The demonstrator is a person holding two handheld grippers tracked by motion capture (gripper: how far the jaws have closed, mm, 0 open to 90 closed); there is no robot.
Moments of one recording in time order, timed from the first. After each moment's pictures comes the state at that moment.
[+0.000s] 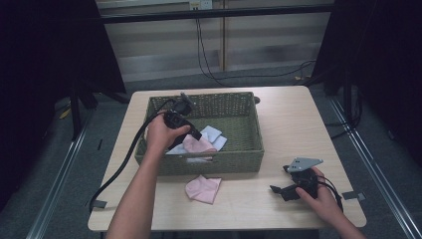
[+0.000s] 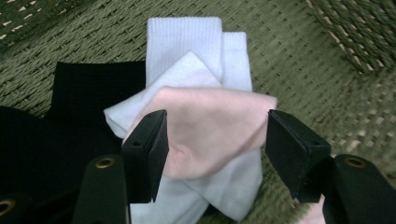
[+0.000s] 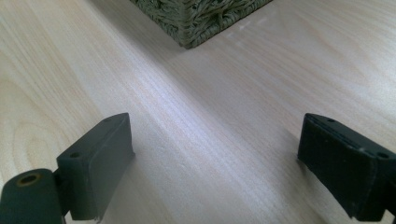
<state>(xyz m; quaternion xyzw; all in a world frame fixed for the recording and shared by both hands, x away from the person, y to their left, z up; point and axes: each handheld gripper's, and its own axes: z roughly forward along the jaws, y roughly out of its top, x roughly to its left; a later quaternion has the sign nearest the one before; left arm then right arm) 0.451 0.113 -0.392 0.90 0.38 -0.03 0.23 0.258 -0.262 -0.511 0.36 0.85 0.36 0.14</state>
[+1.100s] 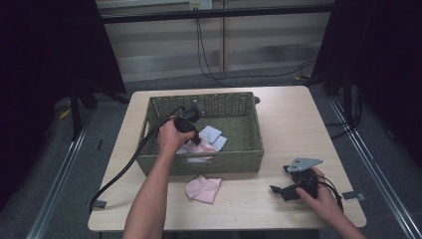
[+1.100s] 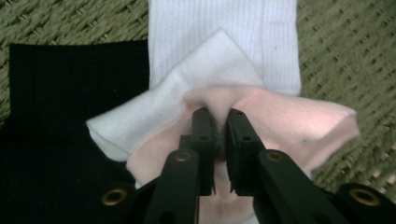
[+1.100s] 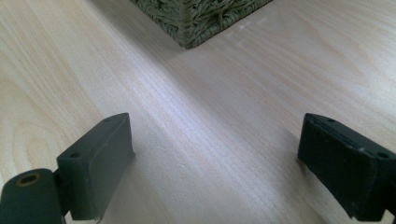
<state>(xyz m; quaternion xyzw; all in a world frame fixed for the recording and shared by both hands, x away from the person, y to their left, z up) 0.466 0.094 -0.435 0.91 0.38 -0.05 0.16 0.258 -0.262 -0.511 0.36 0.85 0.36 0.14</state>
